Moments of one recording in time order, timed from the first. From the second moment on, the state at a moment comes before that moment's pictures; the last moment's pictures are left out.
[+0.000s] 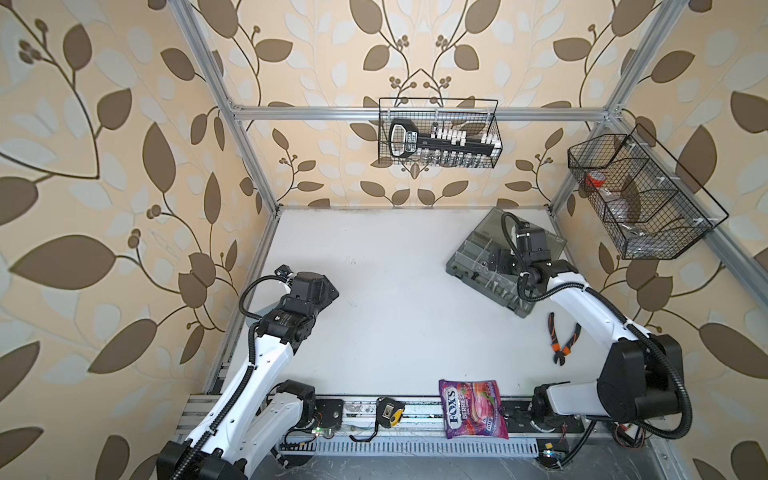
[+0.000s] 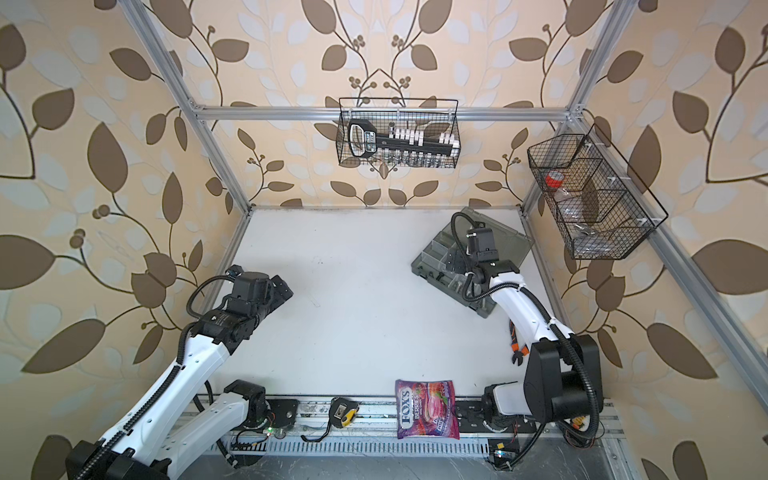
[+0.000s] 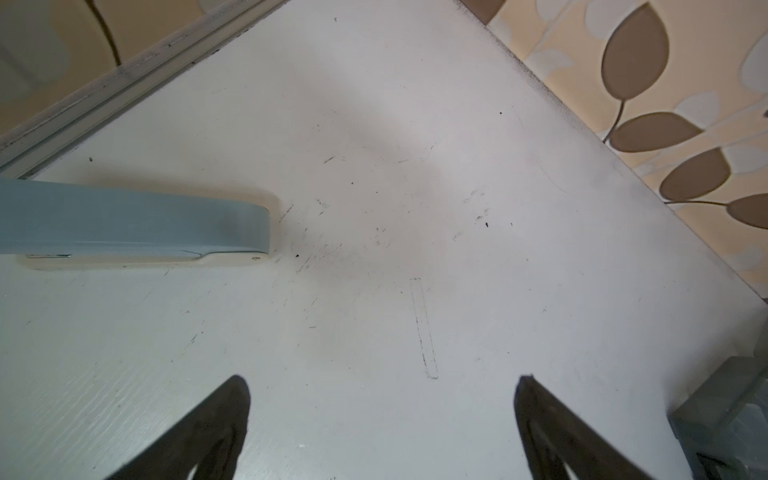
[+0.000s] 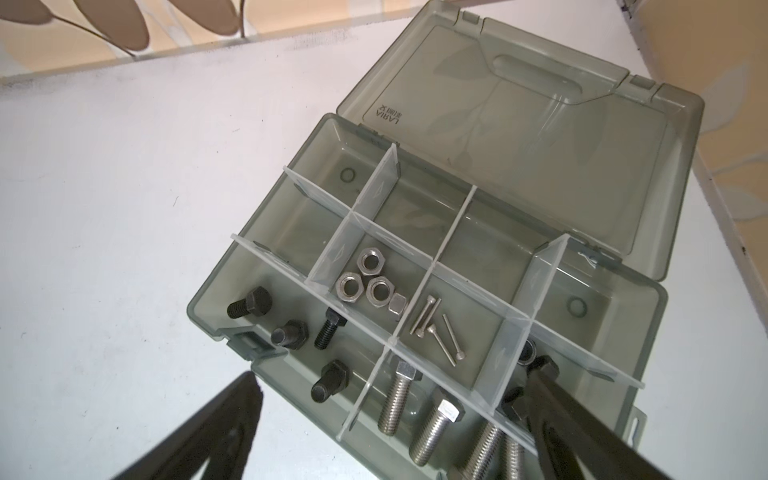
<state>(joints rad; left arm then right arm) -0.22 0.87 0.69 -0.61 -0.32 -0.82 0.12 1.37 0.97 -0.39 0.18 0.25</state>
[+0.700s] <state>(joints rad) -0.22 0.84 0.33 0.10 -0.35 -0.40 0.12 1.09 0.46 0.29 0.31 0.14</state>
